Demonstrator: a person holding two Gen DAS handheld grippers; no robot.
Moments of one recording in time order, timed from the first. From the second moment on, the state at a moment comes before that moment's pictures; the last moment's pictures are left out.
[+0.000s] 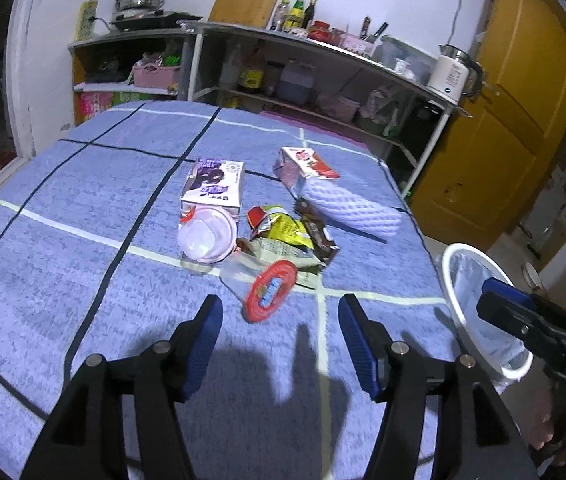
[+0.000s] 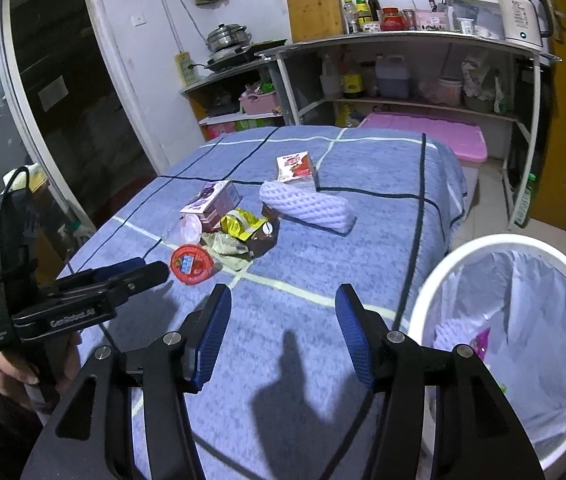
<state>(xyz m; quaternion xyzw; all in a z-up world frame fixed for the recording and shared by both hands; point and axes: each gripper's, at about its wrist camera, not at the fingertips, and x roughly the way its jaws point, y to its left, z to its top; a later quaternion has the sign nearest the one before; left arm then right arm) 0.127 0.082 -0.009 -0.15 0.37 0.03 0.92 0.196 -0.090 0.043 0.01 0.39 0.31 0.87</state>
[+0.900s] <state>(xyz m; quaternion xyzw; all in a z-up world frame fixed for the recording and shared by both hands) 0.141 0.098 -0.035 -0.19 0.39 0.05 0.90 0.258 -0.018 0.020 -0.02 0.43 0.32 0.84</state>
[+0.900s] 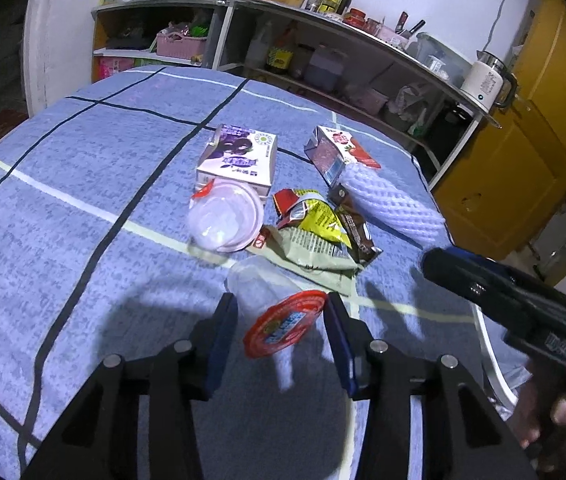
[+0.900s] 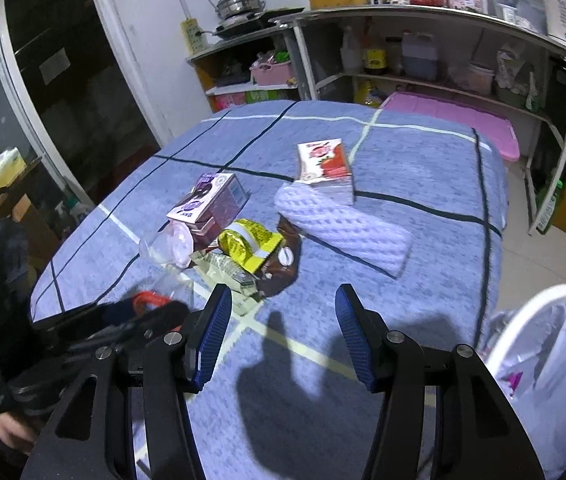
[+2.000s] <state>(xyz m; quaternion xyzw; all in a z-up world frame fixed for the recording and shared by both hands) 0.109 0.084 -0.014 -0.17 0.38 0.01 0.91 0.230 -0.037 0.012 -0.01 0.45 0.31 0.84</state>
